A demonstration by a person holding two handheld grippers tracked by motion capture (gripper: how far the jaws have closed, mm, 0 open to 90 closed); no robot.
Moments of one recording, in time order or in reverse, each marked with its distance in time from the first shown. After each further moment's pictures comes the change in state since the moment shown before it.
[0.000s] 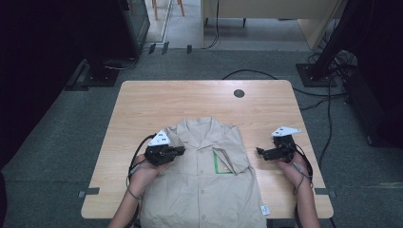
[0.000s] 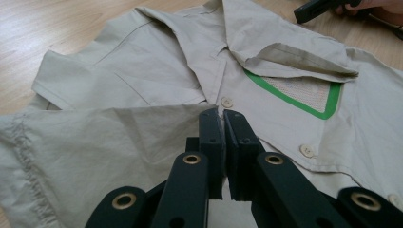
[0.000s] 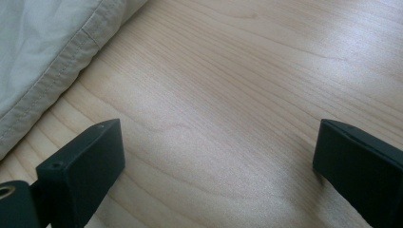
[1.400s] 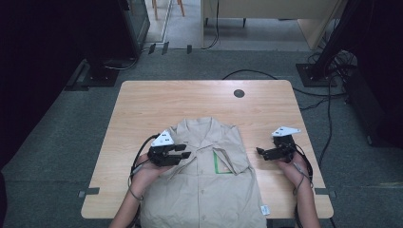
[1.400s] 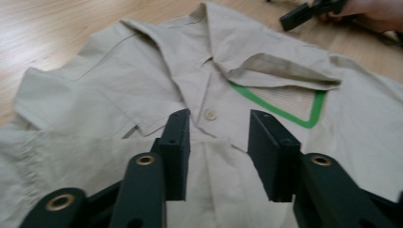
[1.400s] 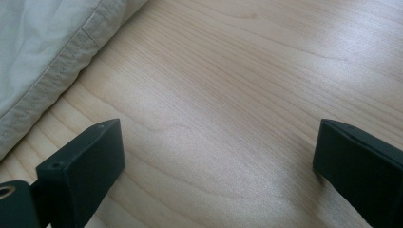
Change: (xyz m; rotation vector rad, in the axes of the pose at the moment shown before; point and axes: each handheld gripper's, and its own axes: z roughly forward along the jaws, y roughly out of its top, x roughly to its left) left arm -0.005 0.005 0.001 0.007 0.026 0.026; right arm 0.000 0.000 0.000 0.000 0.000 0.000
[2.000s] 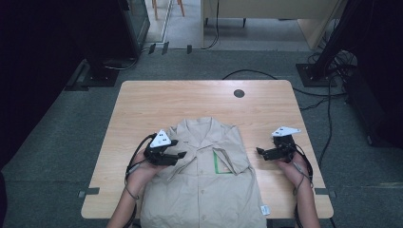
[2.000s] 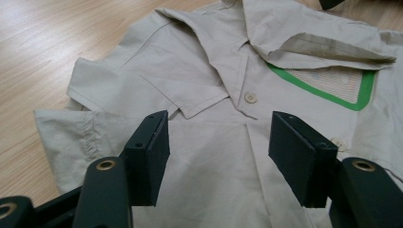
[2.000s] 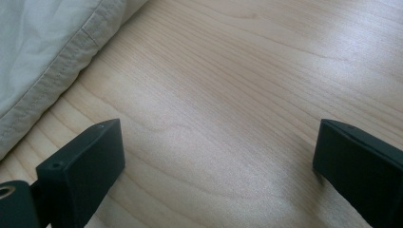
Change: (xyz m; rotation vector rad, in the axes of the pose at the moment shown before) left arm 0.009 -0.006 -0.005 0.012 0.080 0.049; right arm 0.000 0.000 0.000 0.000 0.000 0.001
